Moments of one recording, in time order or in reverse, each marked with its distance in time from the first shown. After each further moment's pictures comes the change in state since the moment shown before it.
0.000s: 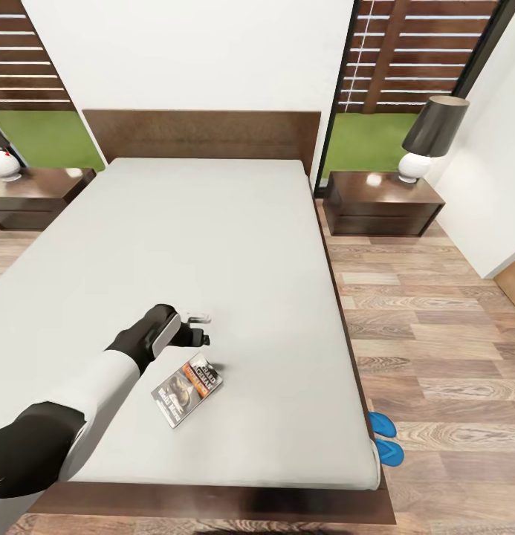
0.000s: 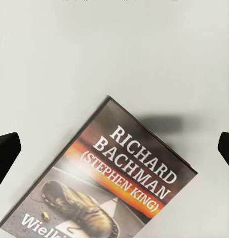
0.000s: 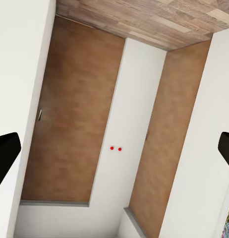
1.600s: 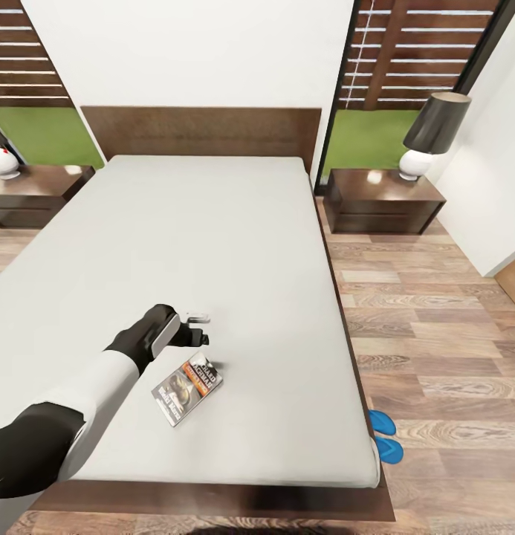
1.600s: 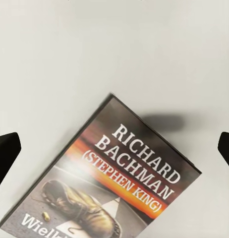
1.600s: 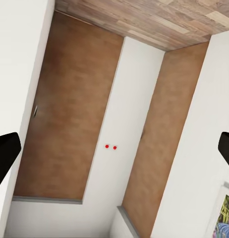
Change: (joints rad) left arm 0.002 0.003 -0.001 0.000 0.000 -0.005 0.001; right arm 0.000 0.002 0.000 0.000 0.037 -0.002 0.000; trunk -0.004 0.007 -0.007
